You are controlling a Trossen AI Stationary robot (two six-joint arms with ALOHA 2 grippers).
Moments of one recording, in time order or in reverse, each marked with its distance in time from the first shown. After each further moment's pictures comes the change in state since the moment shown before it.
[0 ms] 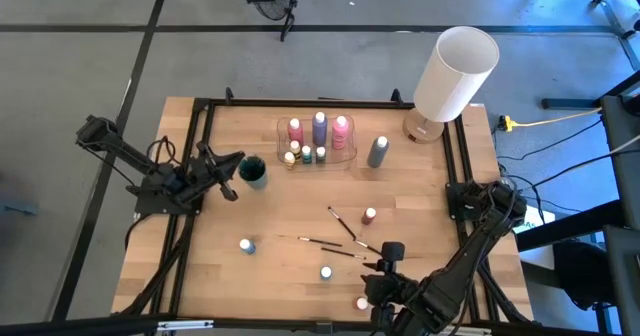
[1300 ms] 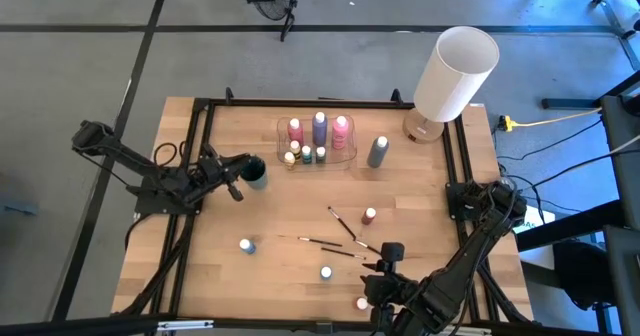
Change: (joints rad) left arm 0.085 0.000 0.000 -0.258 0.027 -0.184; right arm 0.000 0.000 0.000 0.011 0.002 0.000
